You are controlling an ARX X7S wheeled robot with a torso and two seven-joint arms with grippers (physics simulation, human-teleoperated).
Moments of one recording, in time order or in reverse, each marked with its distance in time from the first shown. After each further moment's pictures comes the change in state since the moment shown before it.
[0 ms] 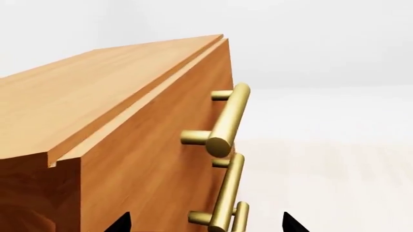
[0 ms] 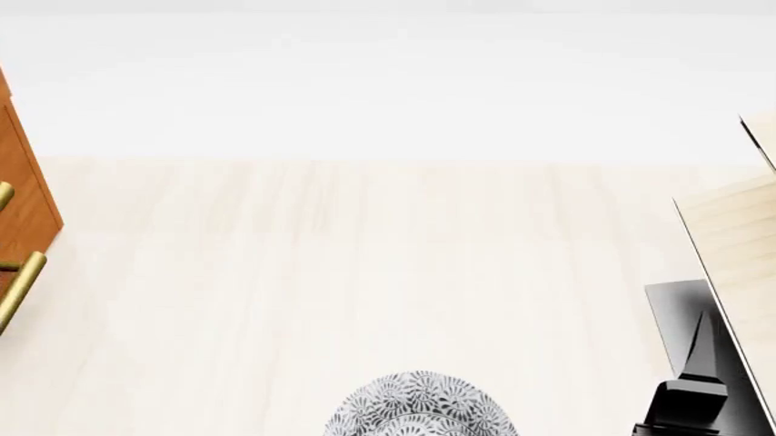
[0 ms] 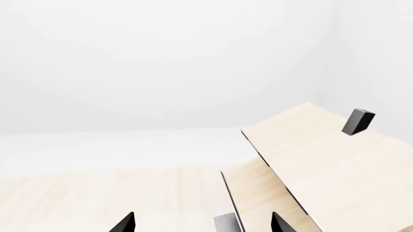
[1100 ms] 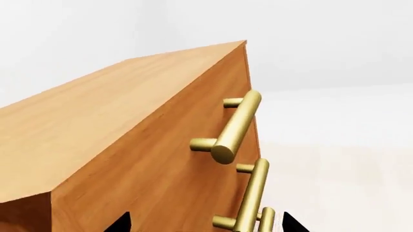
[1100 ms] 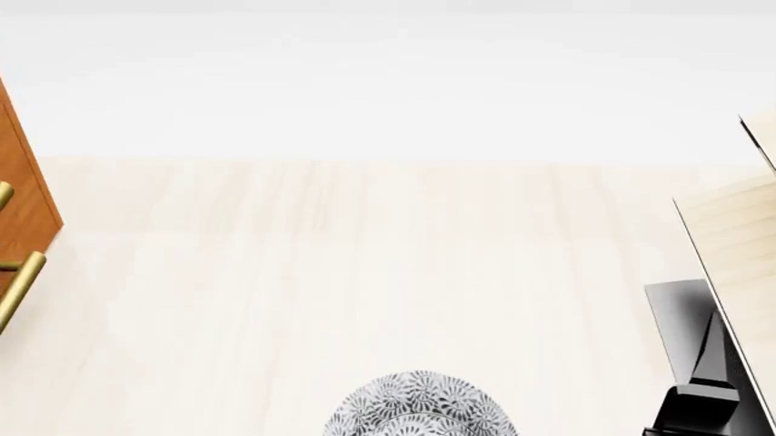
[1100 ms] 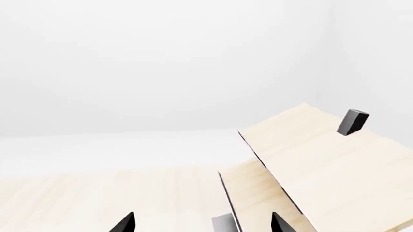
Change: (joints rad) left arm -0.030 0.014 0.029 0.058 0.035 -0.079 -0.125; right arm -0.028 0.013 0.026 -0.007 0.023 -0.021 0.006
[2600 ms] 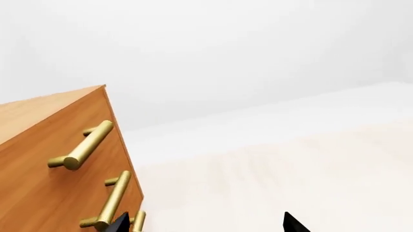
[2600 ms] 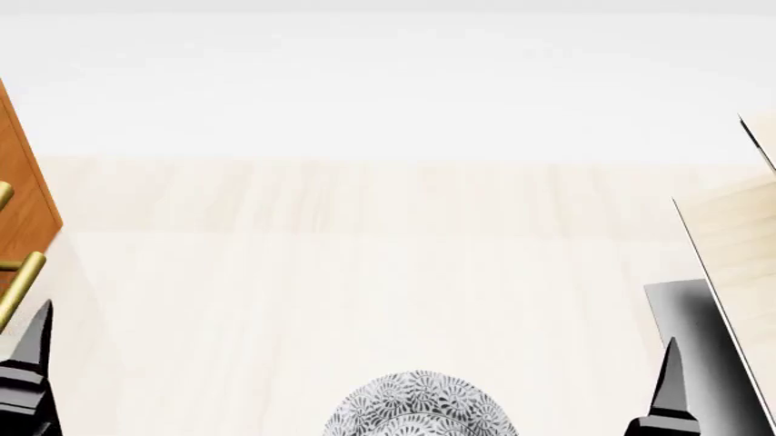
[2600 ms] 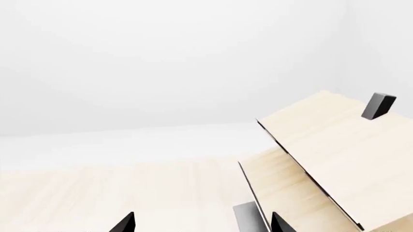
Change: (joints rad) left arm 0.318 -0.004 -0.162 0.694 -0.384 -0.181 -0.021; right arm -0.070 -0.029 -0.023 -0.050 0.043 -0.045 0.027
